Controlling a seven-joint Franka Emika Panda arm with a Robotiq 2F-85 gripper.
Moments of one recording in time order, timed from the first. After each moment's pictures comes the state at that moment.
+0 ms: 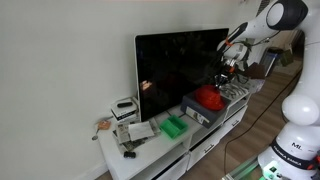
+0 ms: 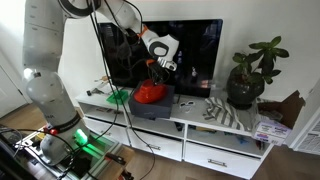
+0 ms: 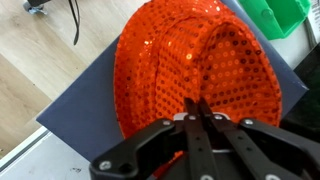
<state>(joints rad) -0.33 0.44 -0.16 -1.93 0.41 2.05 -0.25</state>
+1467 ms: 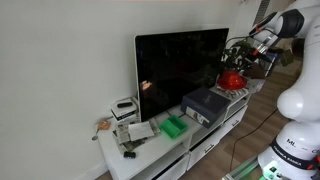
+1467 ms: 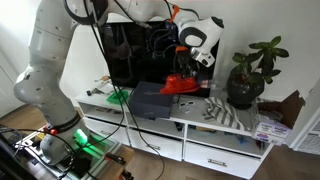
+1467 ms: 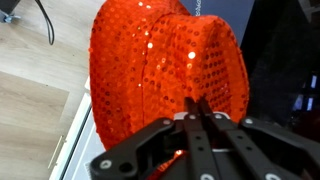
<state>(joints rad) -0.63 0.58 -0.26 -1.49 0.60 1.75 -0.10</state>
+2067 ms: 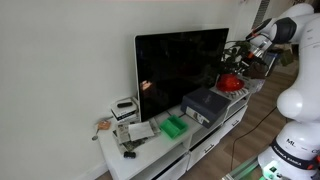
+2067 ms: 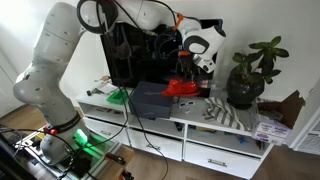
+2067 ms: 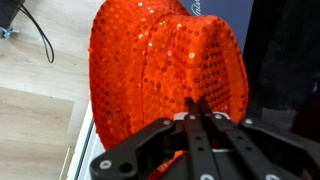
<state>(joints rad) -0.65 0.69 -0.23 -1.38 0.61 1.75 0.01</state>
